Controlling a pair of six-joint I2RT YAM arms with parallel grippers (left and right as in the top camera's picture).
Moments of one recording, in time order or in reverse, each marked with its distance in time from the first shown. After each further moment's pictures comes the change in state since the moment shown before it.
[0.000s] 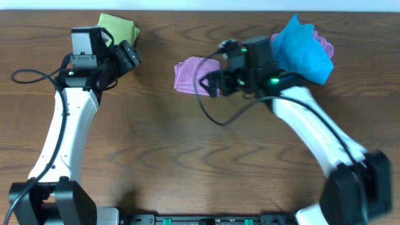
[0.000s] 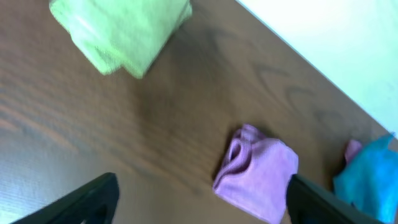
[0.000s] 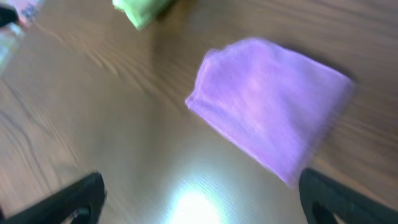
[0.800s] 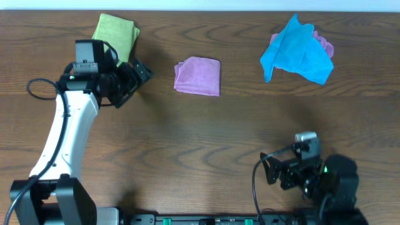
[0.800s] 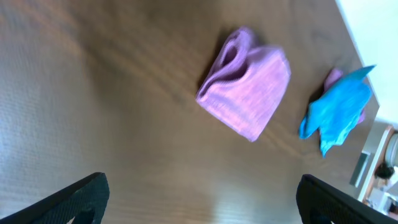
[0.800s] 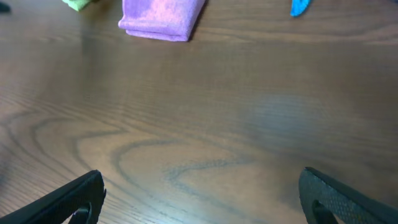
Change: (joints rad) left arm 0.011 -0.002 -0.098 -0.128 0.280 -0.064; right arm -0.327 -1.349 -0.819 -0.336 0.053 -0.019
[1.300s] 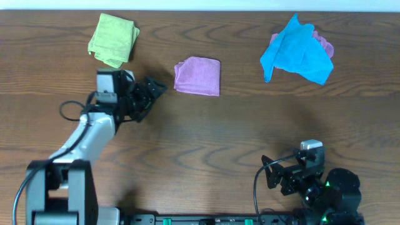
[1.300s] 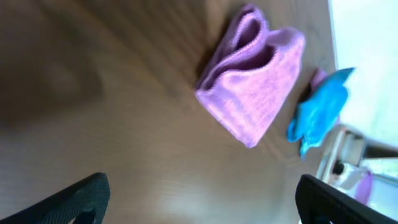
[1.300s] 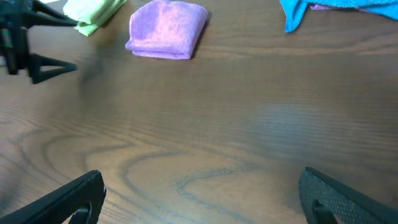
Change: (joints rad) left arm -0.071 0.051 -0.382 0.621 0.087 -0.246; right arm 0.000 -0.112 -0.014 -0.007 0.006 0.063
